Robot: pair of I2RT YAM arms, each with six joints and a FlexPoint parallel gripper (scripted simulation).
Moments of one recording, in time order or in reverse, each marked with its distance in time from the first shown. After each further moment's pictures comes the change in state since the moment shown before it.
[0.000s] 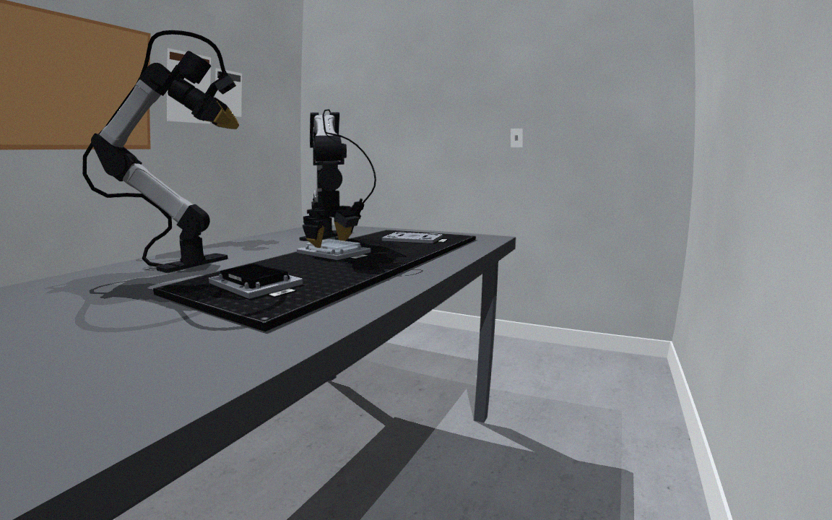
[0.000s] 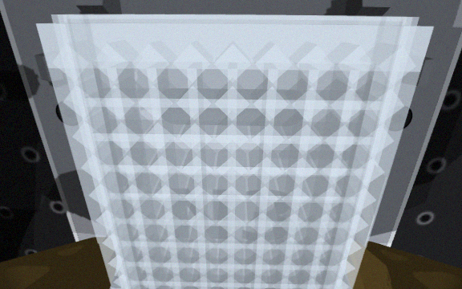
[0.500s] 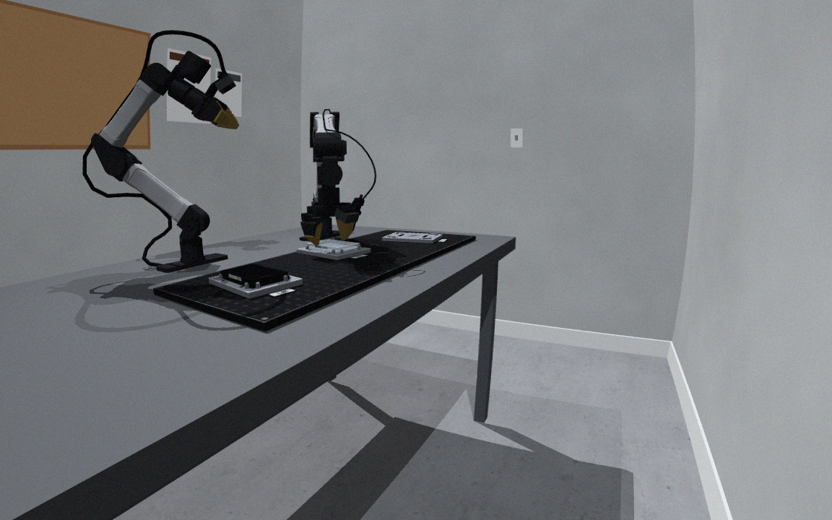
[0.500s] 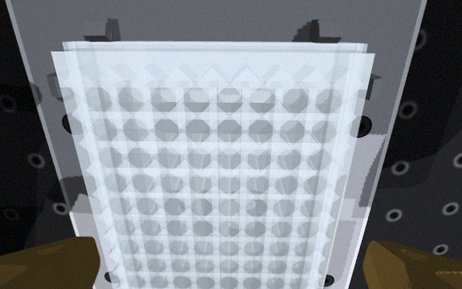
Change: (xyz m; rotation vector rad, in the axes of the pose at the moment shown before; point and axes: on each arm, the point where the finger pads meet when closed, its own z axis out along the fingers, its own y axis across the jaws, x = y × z) left arm -0.006 -0.005 -0.009 0.016 -0.020 0.000; right arm 0.000 0.000 0.000 0.000 0.000 0.000
